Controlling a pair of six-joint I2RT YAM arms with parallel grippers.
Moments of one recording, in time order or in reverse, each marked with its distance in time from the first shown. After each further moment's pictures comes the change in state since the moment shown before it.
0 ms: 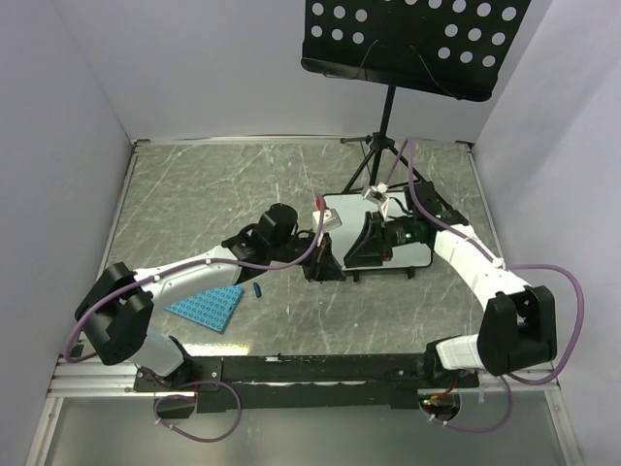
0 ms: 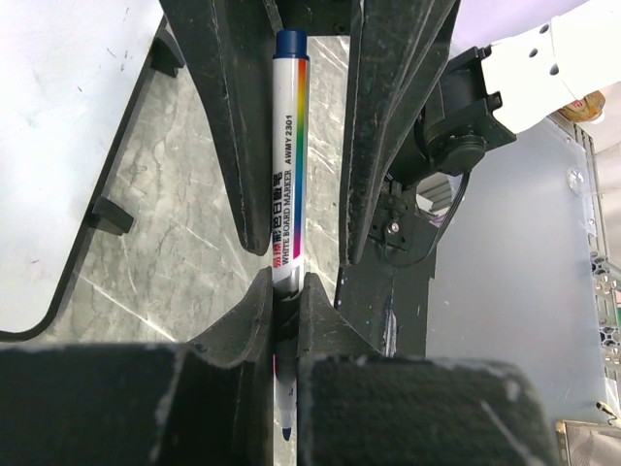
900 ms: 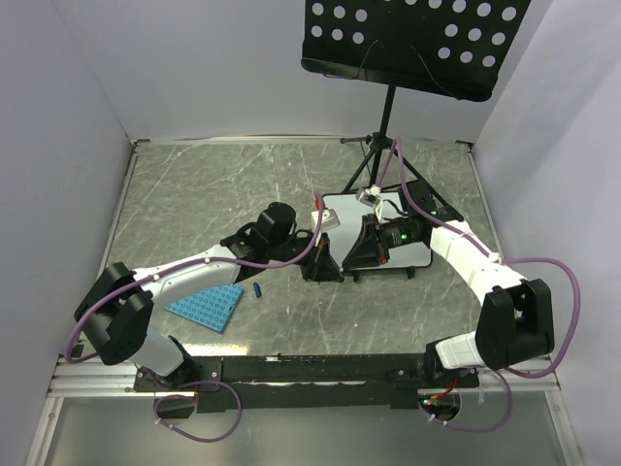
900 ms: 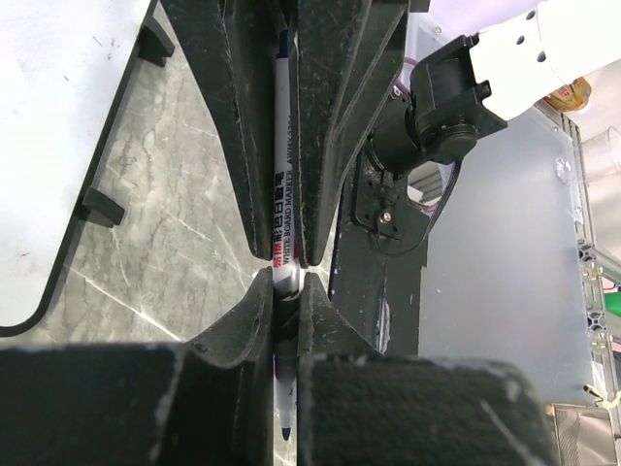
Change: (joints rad) left arm 0.019 0.000 0.000 -0.022 0.049 0.008; right arm 0.031 0.039 0.041 -0.109 0.062 -0.090
